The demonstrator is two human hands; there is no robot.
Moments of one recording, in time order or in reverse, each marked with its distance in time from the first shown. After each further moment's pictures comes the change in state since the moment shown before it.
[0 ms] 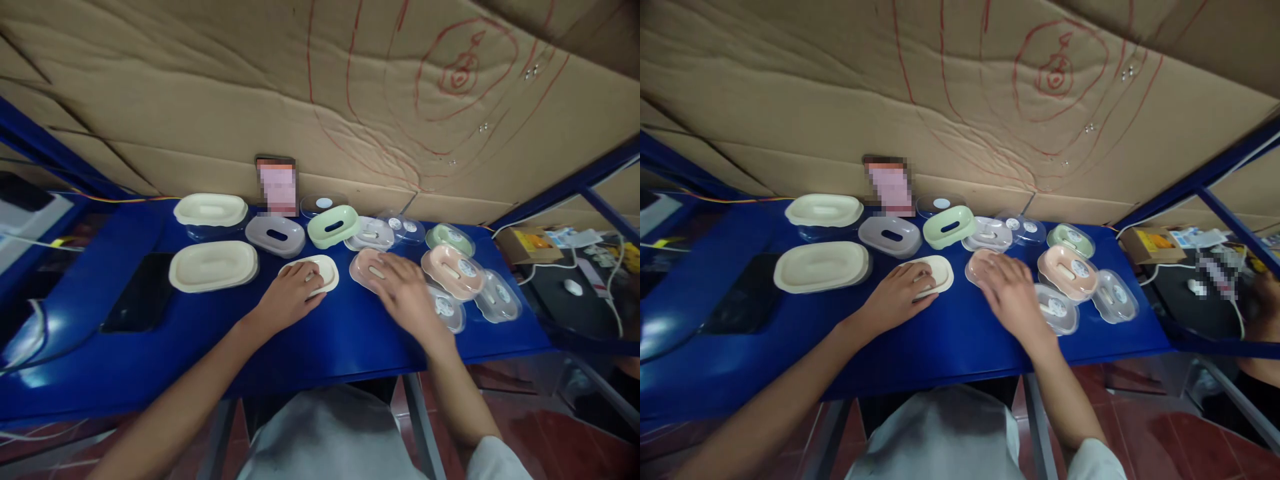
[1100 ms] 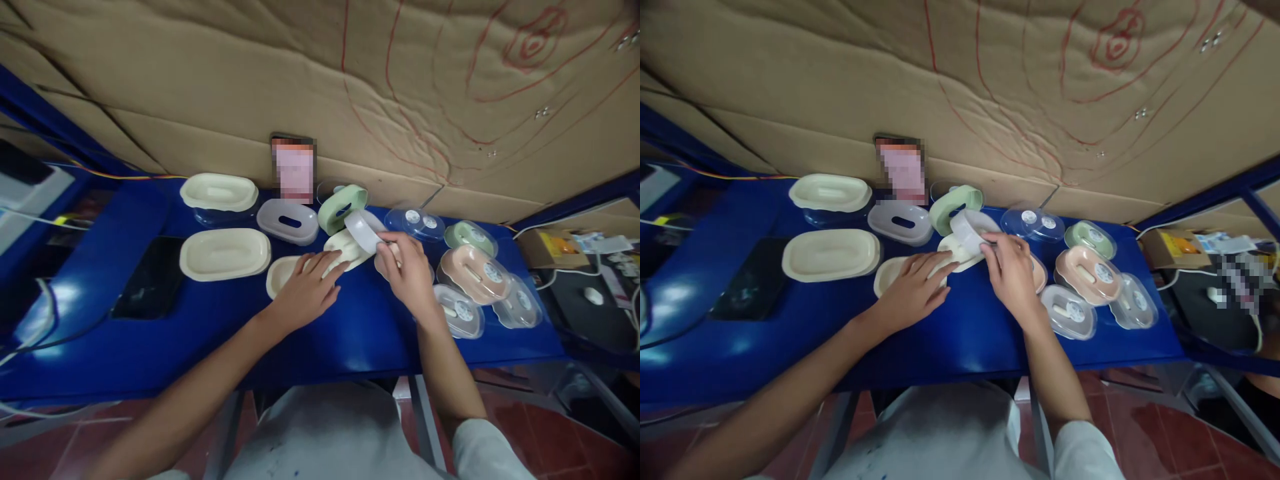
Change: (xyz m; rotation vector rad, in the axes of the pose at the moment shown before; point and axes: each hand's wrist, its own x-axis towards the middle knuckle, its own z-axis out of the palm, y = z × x) left_hand -0.001 0.009 0.001 -0.006 0.027 -0.020; right_hand 0.057 -0.019 0.022 0.275 0.212 0.121
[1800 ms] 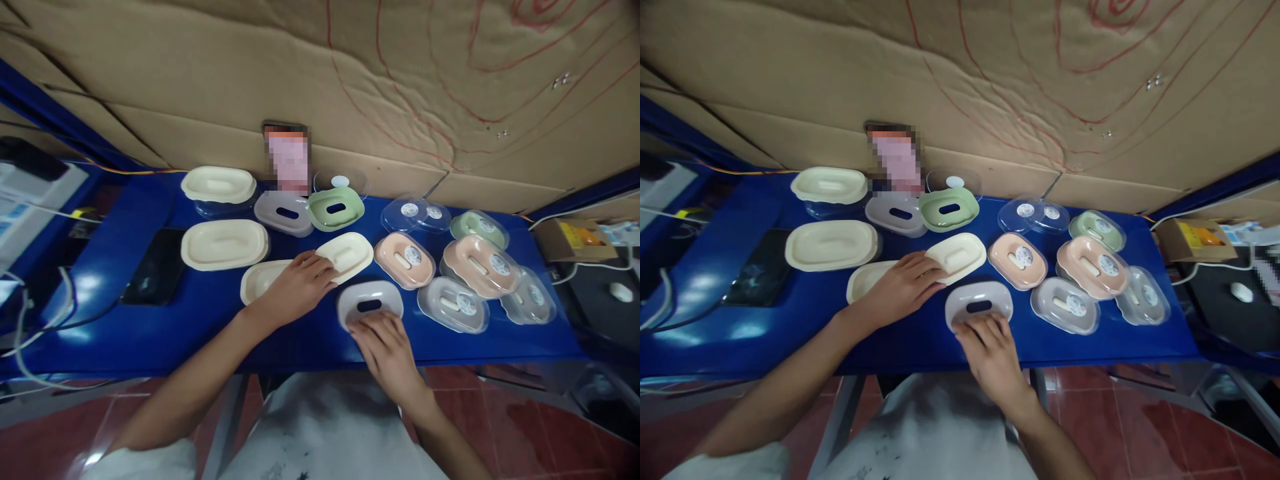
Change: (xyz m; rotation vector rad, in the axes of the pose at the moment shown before) left_hand 0.000 0.002 -0.021 -0.047 -0.067 0.124; right_hand -0.140 -0.041 0.004 0.007 -0.215 -0.157
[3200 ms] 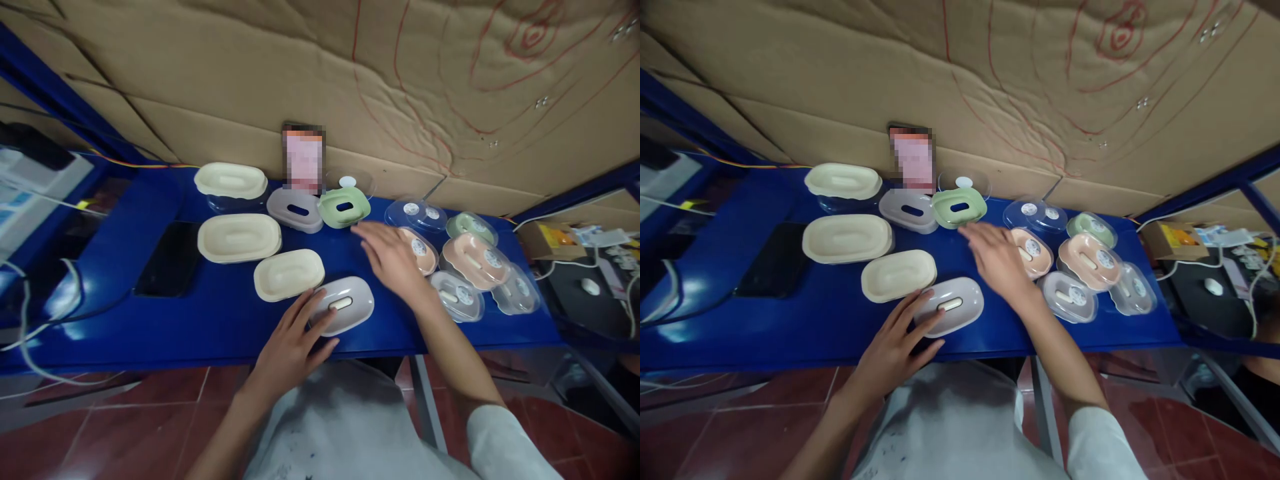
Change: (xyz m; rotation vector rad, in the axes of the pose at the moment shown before) left_hand -0.106 0.074 0.023 -0.145 0.179 -0.235; right_hand 0.137 0.047 -0.024 -0.143 -0.090 -0.058
